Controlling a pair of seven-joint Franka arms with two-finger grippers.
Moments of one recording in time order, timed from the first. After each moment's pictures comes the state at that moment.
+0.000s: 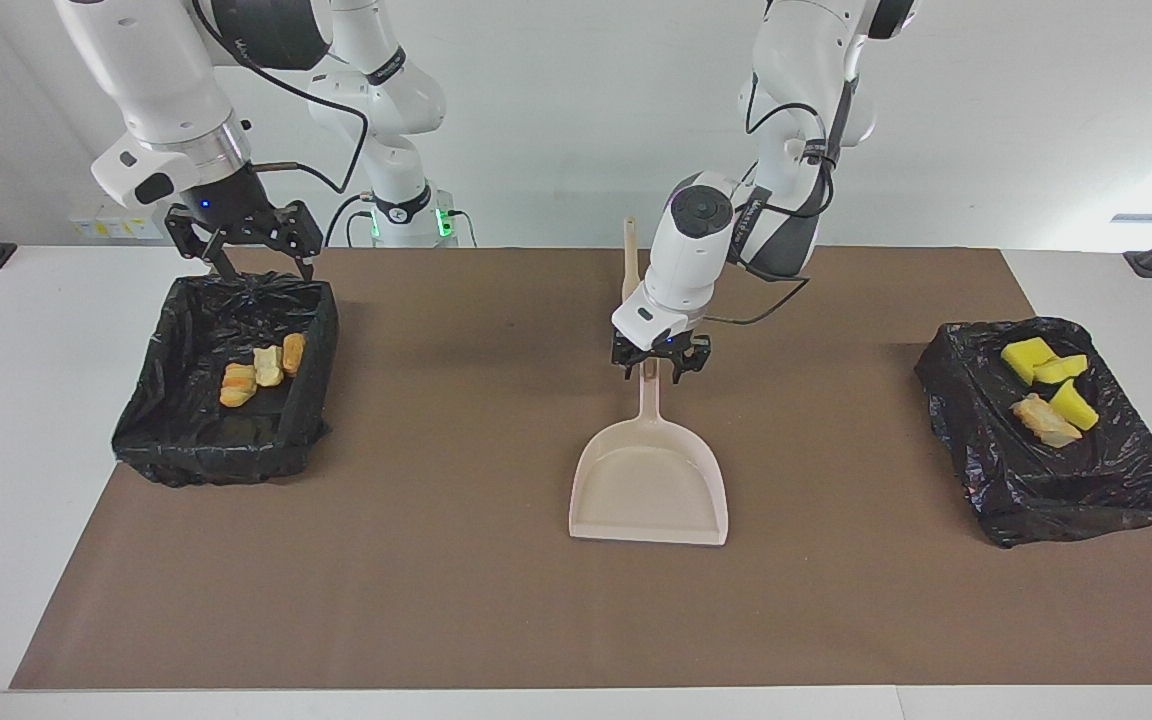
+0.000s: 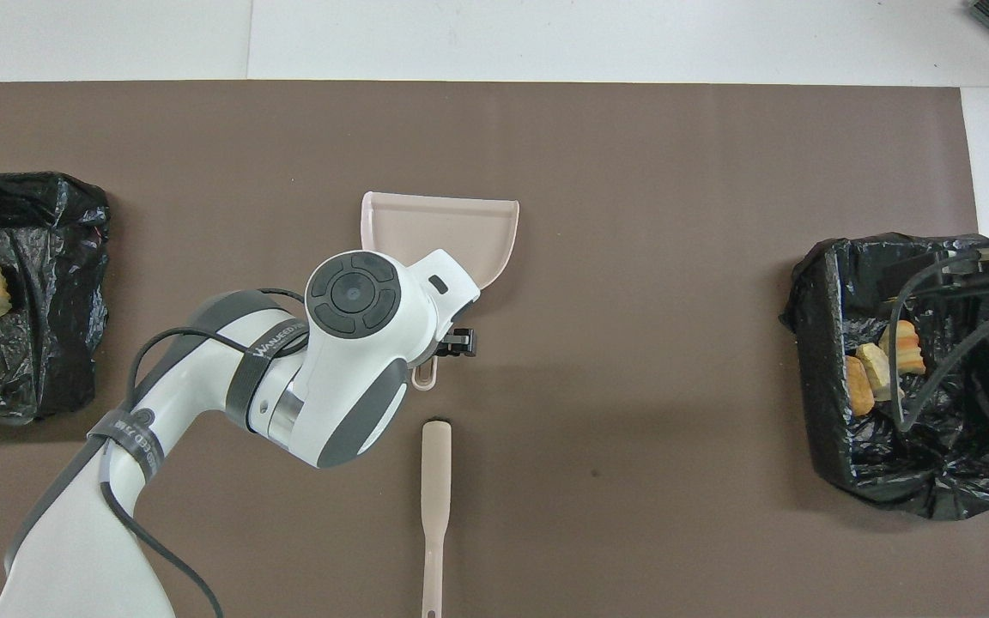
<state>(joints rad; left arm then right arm) -0.44 0.24 -0.18 -1.90 -0.02 2.15 -0.46 -0.04 -0.02 0.03 -1.61 -0.01 1.60 -0.04</state>
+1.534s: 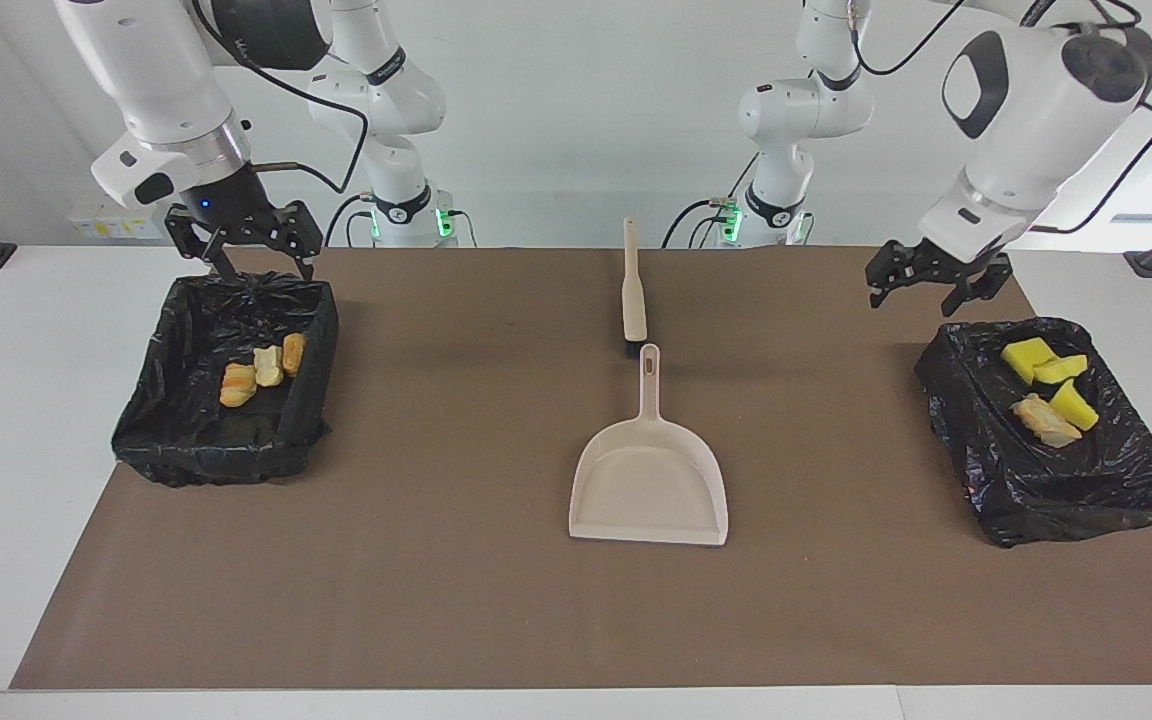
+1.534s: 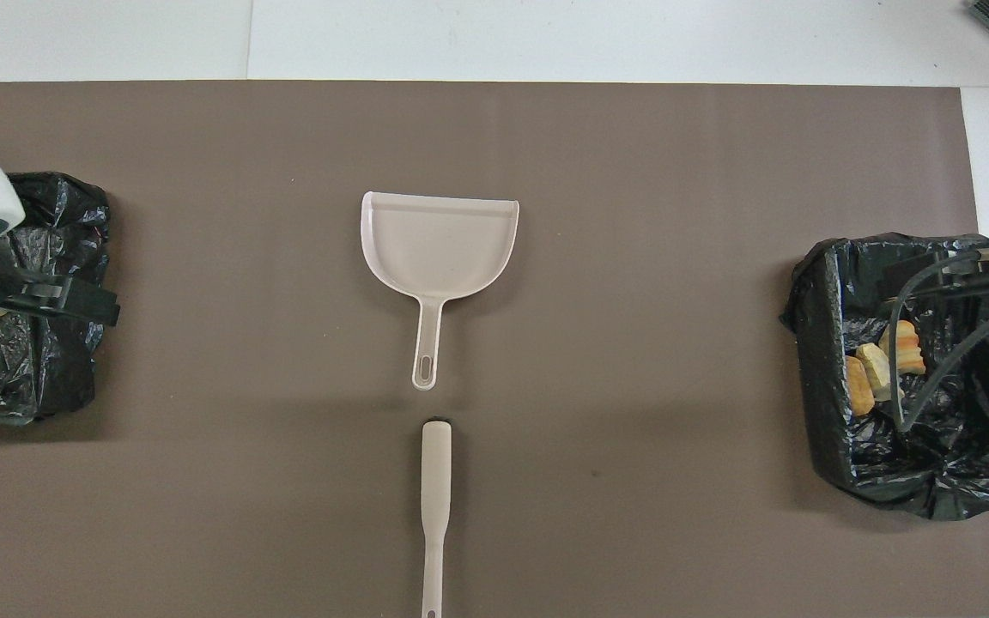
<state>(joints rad) 0.05 -0.04 -0.12 -1.66 -0.02 1.56 0.13 -0.04 -0.02 0.03 -1.61 -0.01 1.60 -0.04</state>
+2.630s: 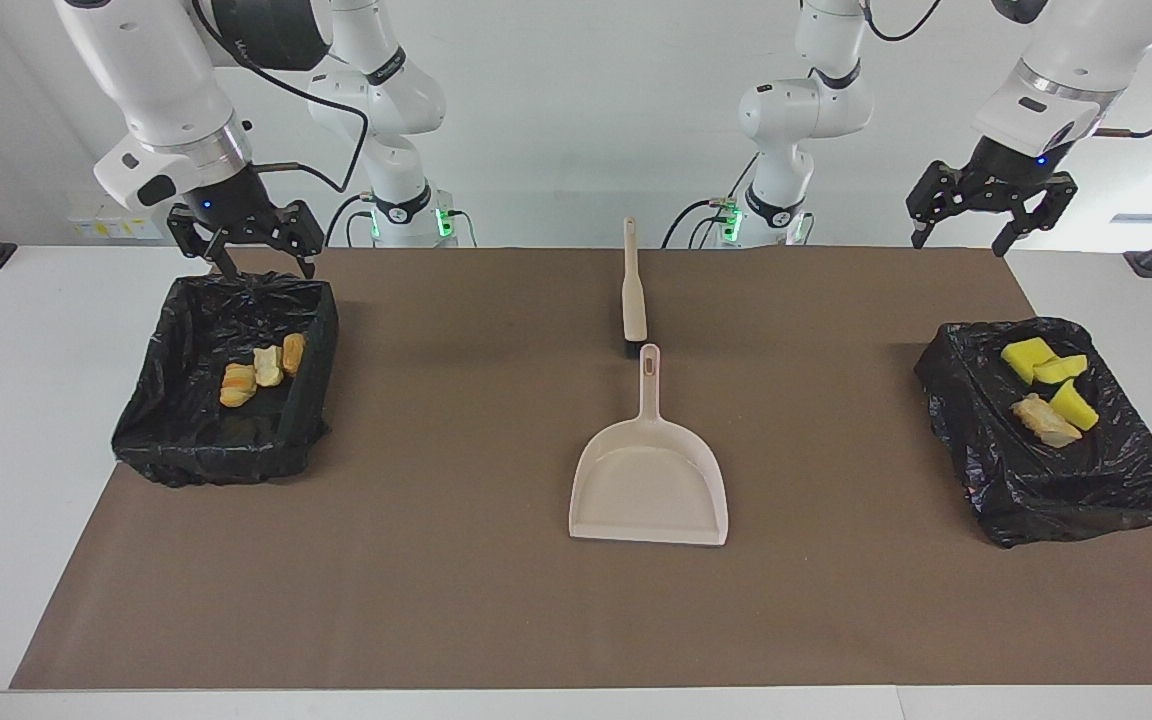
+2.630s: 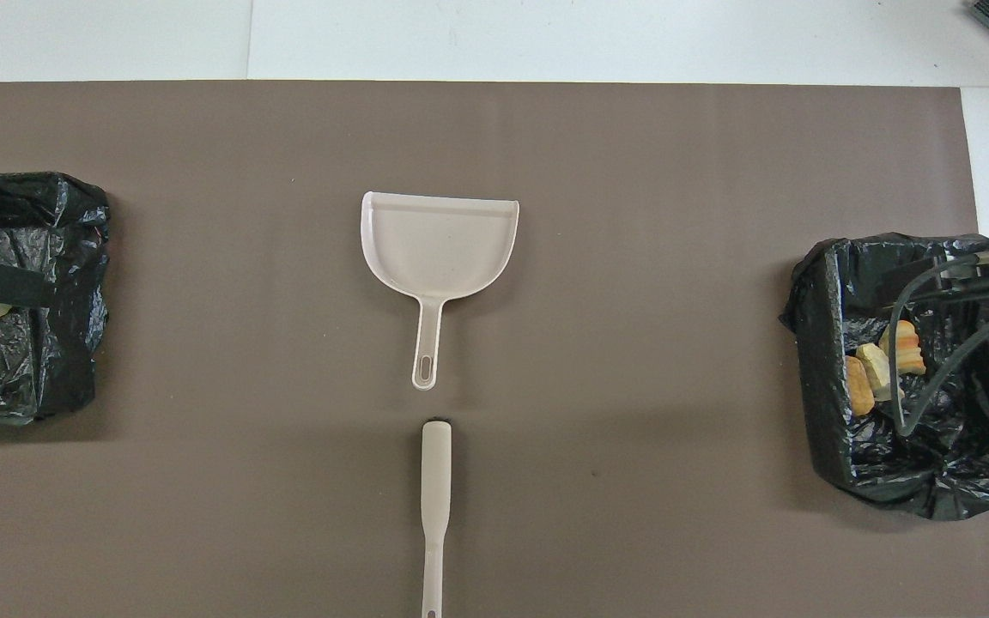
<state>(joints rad) 0.05 -0.06 -0.12 -1.53 -0.01 1.53 0.13 -0.04 -0.02 0.03 -1.61 -0.01 1.58 -0.04</state>
